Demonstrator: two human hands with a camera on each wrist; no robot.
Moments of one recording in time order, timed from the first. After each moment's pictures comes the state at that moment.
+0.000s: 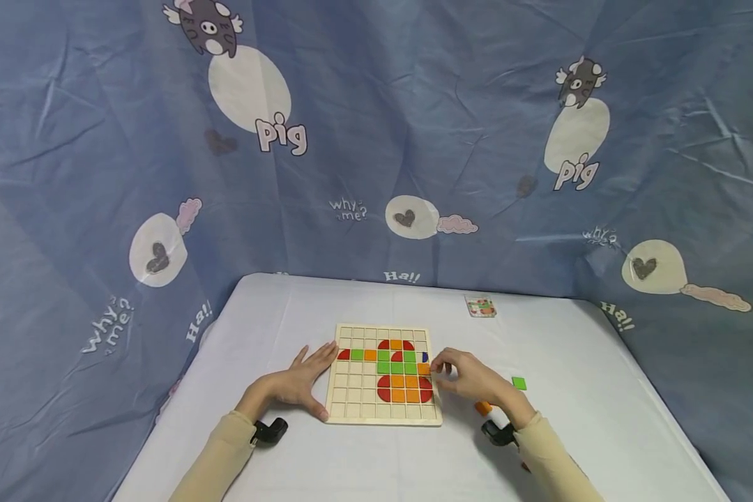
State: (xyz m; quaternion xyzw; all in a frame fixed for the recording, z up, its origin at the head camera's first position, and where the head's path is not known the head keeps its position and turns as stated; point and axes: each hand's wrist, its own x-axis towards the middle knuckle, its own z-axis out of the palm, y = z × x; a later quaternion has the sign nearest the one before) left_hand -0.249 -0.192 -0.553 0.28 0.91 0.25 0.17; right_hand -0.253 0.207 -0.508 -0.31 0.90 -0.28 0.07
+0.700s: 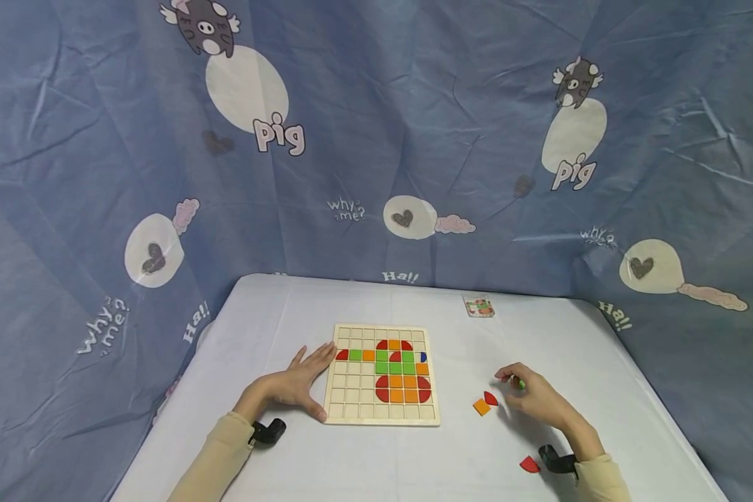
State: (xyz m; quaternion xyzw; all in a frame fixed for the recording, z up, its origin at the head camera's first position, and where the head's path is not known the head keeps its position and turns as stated) left_hand -0.250 -0.192 -0.556 0.28 0.91 0.26 0.17; right_hand -0.223 0.324 -0.528 -0.17 0.94 -0.31 0.03
